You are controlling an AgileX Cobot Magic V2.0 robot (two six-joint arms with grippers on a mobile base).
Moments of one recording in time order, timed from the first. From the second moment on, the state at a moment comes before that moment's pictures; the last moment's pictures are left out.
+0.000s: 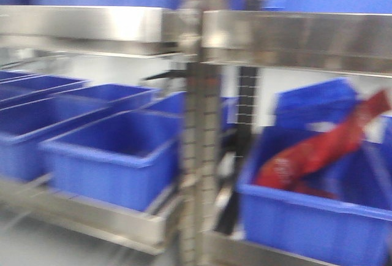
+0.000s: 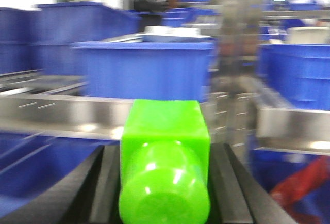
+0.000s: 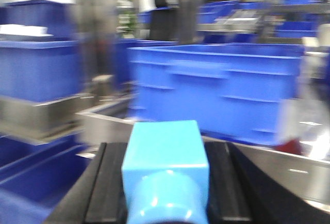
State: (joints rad) left arm -0.10 0.37 -0.55 -0.10 0.23 0.15; right arm -0.02 0.38 -0.51 0.07 0.19 0.03
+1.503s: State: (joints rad) left arm -0.10 0.37 -0.55 -0.10 0.23 0.15; right arm -0.02 0.38 -0.51 0.07 0.19 0.03
